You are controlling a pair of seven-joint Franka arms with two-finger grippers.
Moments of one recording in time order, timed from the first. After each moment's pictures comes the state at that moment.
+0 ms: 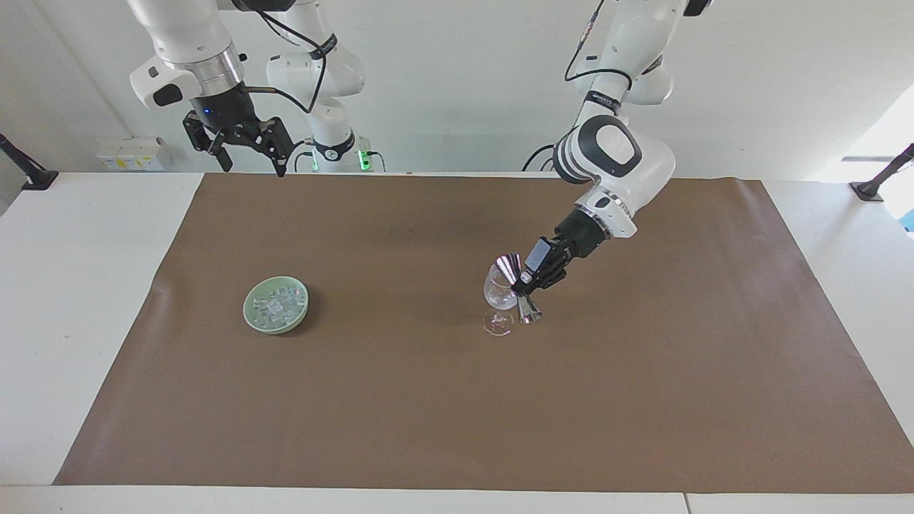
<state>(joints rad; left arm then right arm) -0.31 0.15 -0.18 -1.97 -1.84 2.70 0.62 0.01 -0.08 0.04 -1.59 0.00 1.52 0.19</state>
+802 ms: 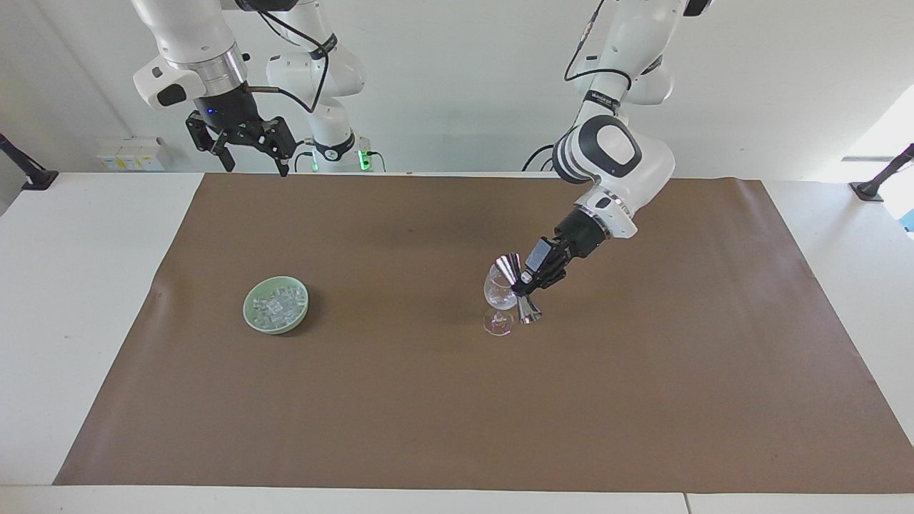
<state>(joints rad) -0.31 0.15 -0.18 -1.97 -1.86 2.70 0.62 0.02 -0.08 0.04 -1.59 0.00 1.52 0.19</state>
